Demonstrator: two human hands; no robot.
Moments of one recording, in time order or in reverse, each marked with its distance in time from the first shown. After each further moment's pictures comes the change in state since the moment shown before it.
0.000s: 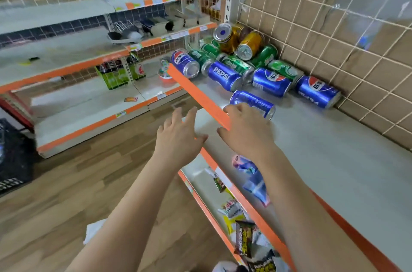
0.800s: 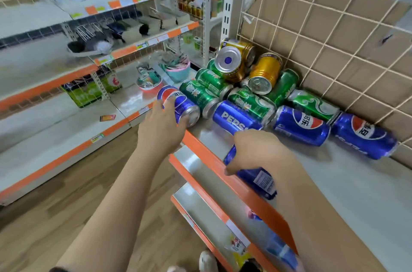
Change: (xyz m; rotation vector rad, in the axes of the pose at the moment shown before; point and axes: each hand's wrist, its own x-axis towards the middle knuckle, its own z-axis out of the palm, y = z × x) left_hand 0.252 -0.054 -0.012 -0.059 0.055 0.031; right_hand 0.200 0.000 0.003 -0.220 -0.465 0.066
